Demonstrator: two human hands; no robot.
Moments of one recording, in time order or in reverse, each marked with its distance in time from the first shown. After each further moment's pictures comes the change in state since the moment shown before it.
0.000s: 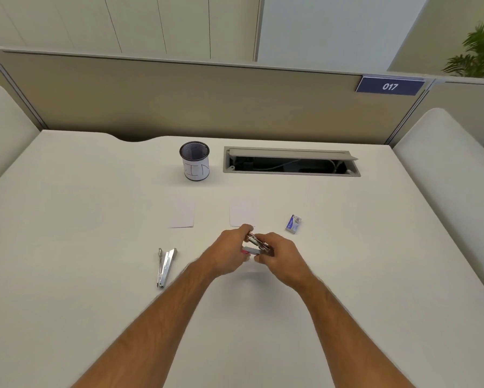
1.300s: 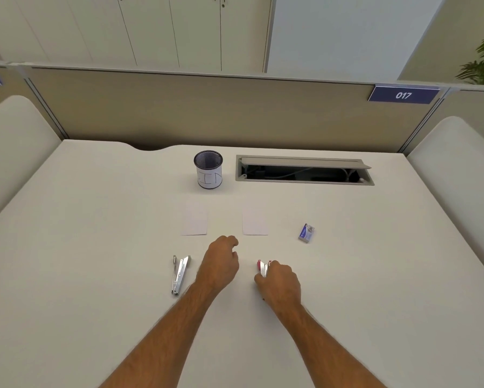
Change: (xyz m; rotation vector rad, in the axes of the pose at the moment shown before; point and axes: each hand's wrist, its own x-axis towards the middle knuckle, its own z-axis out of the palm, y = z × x) left_hand -0.013 -0.044 0.000 0.084 0.315 -0.138; right_hand -0.003 -0.009 0.065 -0.408 0.116 0.392
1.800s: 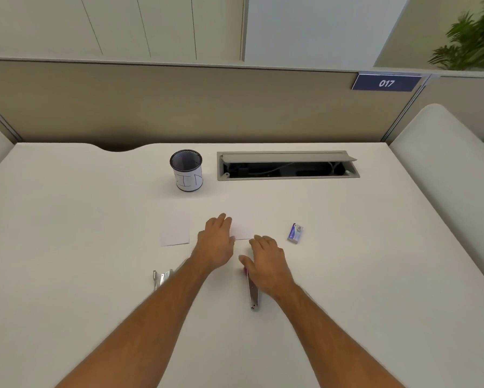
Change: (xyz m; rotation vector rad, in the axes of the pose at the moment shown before) left_hand 0.081 0.002 0.013 0.292 -0.194 0.135; right_hand 0.050 -0.006 -0.017 -0.137 0.032 -0.340
